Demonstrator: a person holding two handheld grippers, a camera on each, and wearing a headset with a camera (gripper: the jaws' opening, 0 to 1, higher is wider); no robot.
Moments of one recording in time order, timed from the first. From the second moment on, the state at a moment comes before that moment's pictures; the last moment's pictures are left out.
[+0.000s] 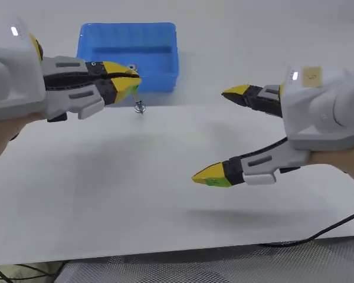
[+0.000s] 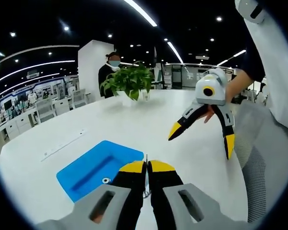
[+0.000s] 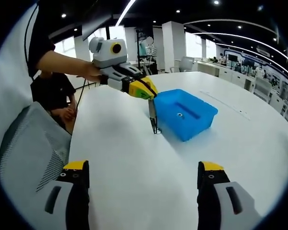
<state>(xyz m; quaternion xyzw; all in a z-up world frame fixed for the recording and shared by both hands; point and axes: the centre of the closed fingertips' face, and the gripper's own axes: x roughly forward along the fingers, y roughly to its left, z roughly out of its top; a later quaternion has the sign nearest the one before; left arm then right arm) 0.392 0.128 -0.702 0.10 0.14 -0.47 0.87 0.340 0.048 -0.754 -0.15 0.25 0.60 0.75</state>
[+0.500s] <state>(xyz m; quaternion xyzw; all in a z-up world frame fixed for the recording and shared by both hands) 0.393 0.120 -0.707 0.10 0.16 -0.49 0.85 0.371 0.107 -0.760 -0.13 0.25 0.65 0.71</state>
